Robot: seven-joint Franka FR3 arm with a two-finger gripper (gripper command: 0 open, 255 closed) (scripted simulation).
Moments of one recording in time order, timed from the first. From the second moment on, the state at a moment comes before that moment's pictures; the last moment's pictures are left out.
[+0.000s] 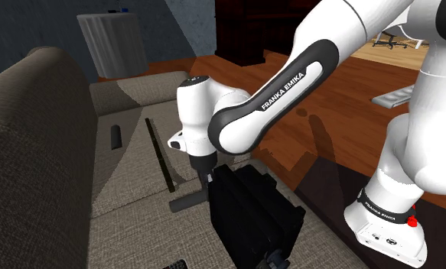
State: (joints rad) arm 0.34 0.17 0.35 -2.15 0.02 2.28 -0.45
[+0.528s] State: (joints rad) arm 0.33 0.11 0.36 -2.12 0.04 2.18 -0.46
